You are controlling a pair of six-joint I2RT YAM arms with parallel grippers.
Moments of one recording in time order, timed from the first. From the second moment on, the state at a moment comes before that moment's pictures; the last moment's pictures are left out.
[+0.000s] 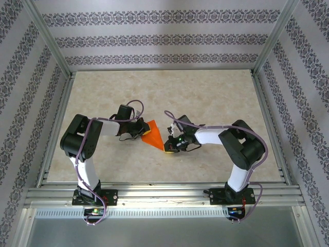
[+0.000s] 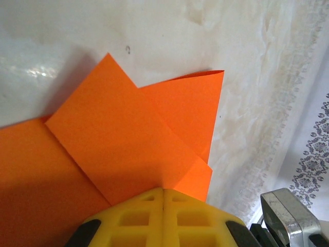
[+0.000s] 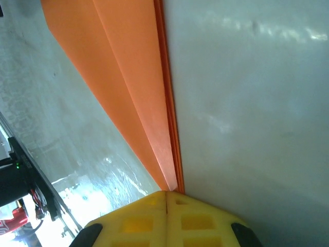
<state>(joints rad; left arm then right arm) -0.29 1.87 0.84 0.10 0.65 -0.89 0.63 1.78 0.81 -0.15 -0.66 0.65</state>
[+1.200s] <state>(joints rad) -0.27 1.86 0.81 0.15 0.64 -0.95 0.63 1.70 0.71 0.00 -0.57 1.00</state>
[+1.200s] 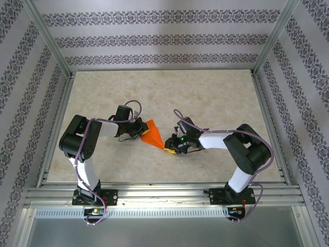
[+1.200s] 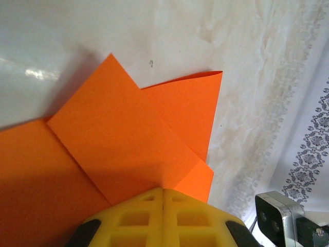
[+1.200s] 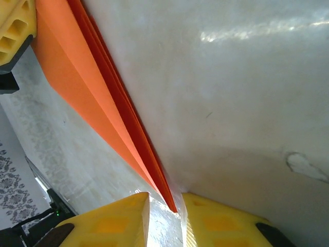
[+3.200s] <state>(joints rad) -0.27 1.78 0.78 0.14 0.58 -1.00 0.62 1.74 0.69 0.28 -0.60 1.05</state>
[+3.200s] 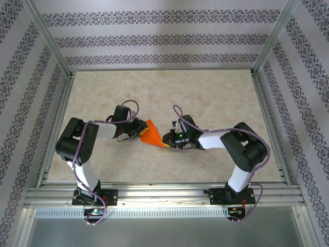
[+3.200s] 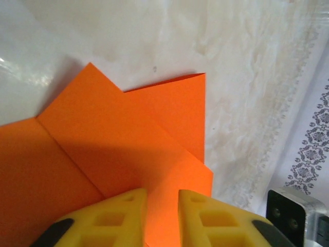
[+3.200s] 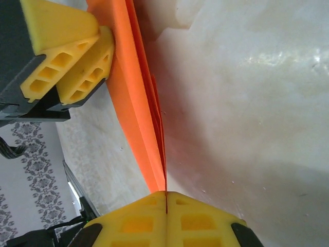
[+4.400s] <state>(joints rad) -0.39 1.03 0.79 -0.14 0.04 -0.47 0.56 1.11 0.70 -0.30 -0.09 0.45</state>
